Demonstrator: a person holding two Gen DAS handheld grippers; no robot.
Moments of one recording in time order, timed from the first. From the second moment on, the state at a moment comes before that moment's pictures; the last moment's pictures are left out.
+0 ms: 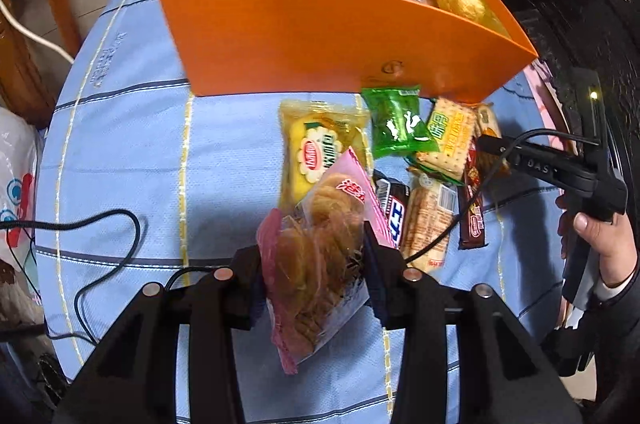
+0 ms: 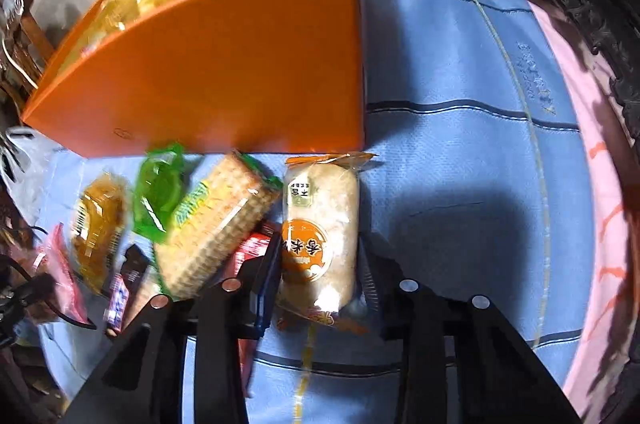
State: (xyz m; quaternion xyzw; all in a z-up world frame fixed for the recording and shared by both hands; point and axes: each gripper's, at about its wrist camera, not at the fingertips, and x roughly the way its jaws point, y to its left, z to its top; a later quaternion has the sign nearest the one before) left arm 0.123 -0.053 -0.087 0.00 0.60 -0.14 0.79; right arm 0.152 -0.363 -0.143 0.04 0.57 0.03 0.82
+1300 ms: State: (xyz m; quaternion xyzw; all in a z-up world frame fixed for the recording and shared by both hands) left arm 0.241 -0.073 0.040 -0.04 0.48 -0.14 0.86; right arm 0.194 -0.312 0.035 0.06 0.41 0.12 0.90
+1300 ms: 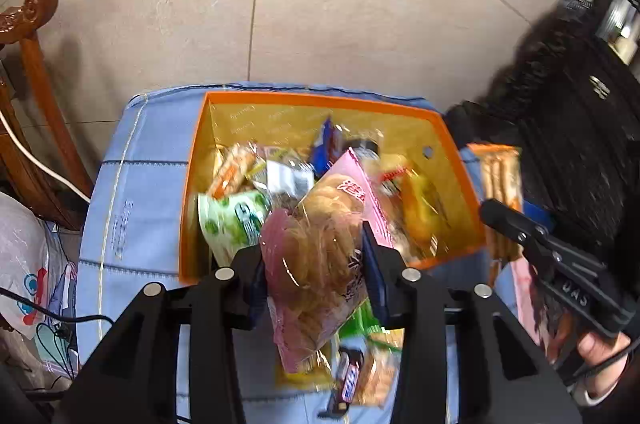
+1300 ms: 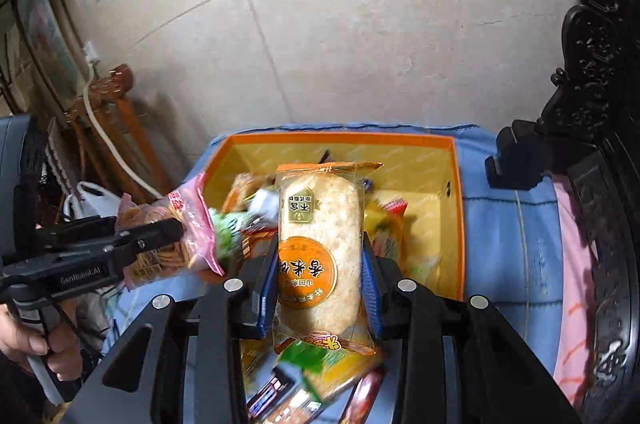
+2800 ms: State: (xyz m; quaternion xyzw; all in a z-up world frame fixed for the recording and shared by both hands) left arm 0.151 -0.068 -0.135 0.03 0.64 -0.06 0.77; right arm 0.042 -0.324 -0.106 0.16 0.57 0.03 0.81
